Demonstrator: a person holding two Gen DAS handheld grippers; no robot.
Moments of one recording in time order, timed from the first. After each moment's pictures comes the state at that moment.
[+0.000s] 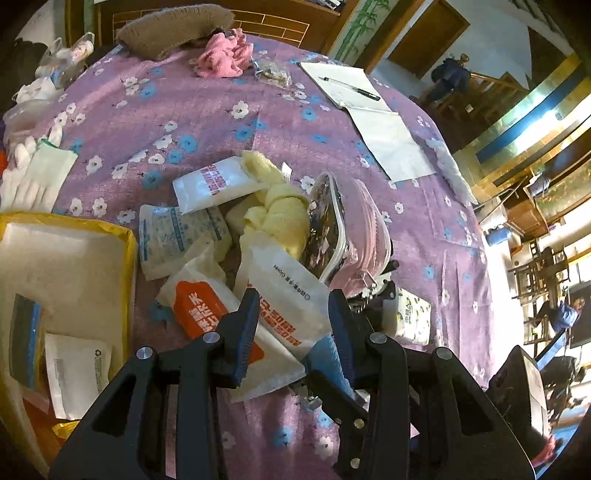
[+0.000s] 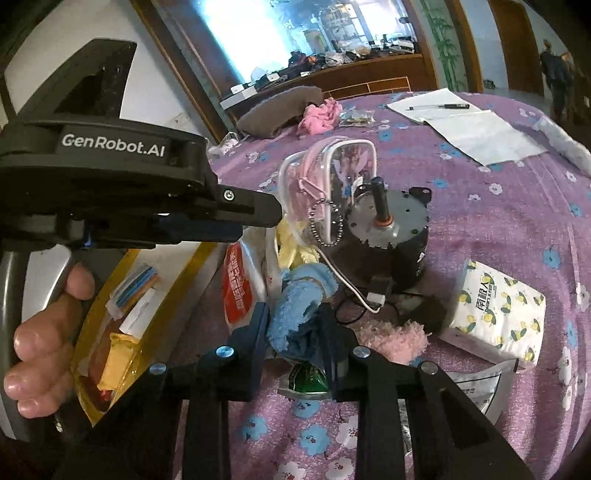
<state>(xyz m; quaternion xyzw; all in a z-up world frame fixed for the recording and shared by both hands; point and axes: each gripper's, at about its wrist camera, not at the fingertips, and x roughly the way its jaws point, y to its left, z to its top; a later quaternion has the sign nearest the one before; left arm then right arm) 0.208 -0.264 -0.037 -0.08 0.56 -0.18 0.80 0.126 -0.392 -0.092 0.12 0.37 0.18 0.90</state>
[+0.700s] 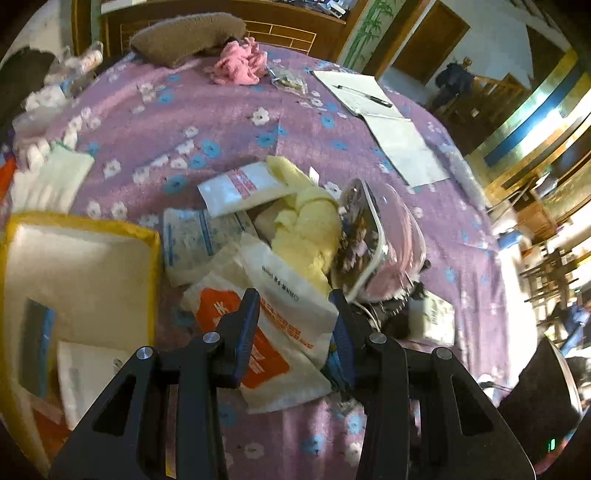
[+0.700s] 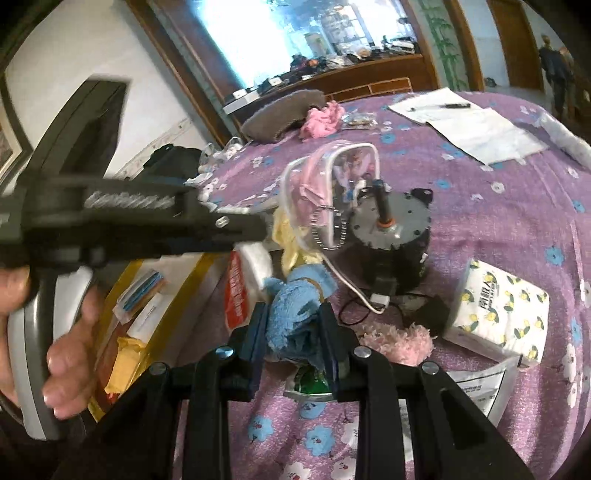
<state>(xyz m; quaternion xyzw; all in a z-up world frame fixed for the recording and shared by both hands) 0.205 -0.244 -0.049 -0.08 0.54 -0.18 0.82 0.128 -0.400 -0.094 0.15 0.36 0.19 0.90</state>
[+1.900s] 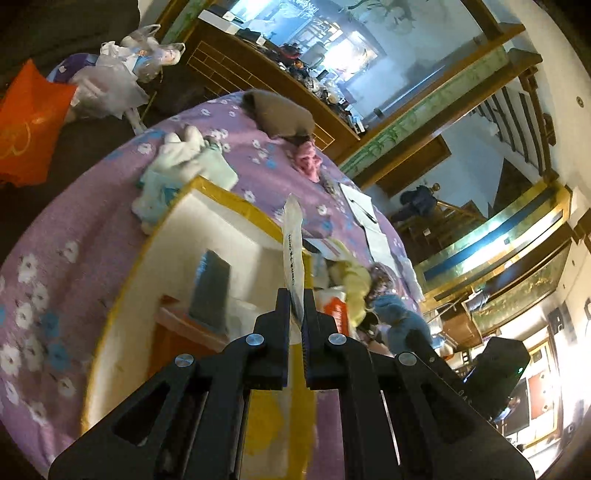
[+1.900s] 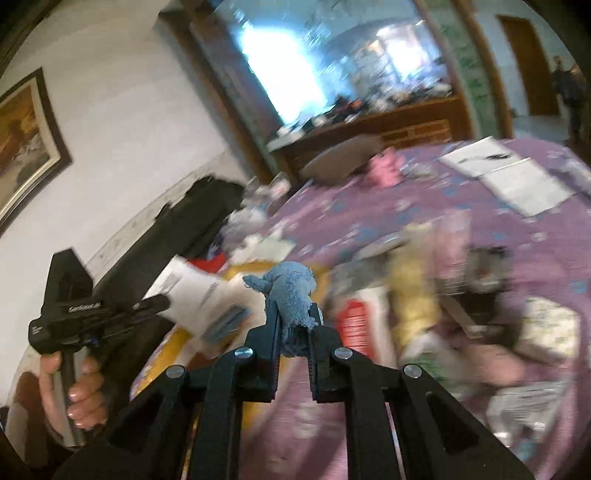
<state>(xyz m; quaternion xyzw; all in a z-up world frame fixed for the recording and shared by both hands) 0.108 -0.006 -0.019 -0.30 0.40 -0.19 0.84 0.099 -0.321 -0.036 0.15 0.29 0.25 0.91</state>
